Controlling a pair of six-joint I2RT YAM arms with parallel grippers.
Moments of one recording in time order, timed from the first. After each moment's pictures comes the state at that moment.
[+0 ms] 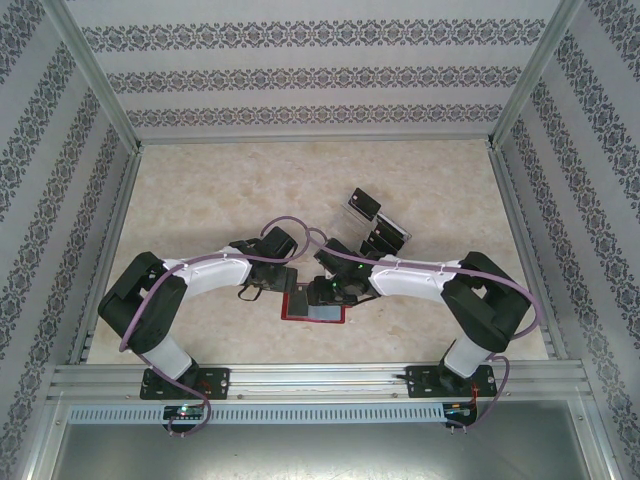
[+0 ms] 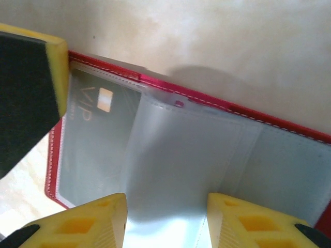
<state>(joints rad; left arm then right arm) -0.64 1.63 0.86 -0.52 -0.13 -0.52 0.87 1.65 0.87 -0.35 -0.24 0.78</state>
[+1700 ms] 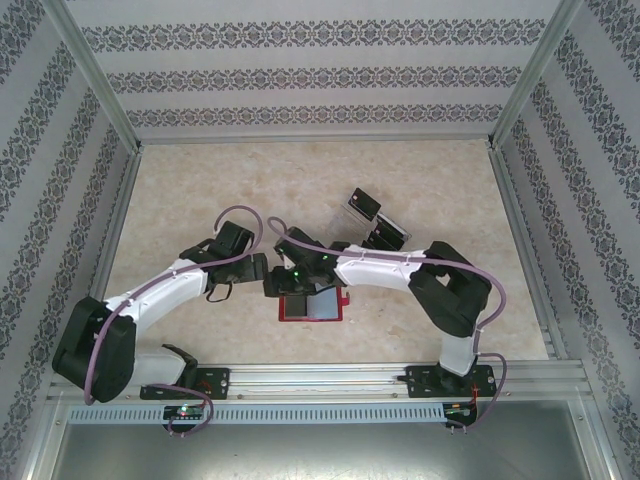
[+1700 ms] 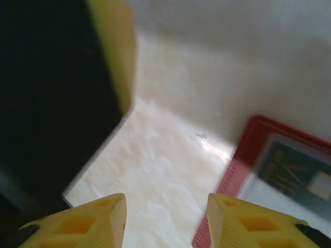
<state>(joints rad) -0.42 1.30 0.71 -0.52 -0.13 -0.58 0.96 1.87 1.21 -0.32 -0.36 0.83</state>
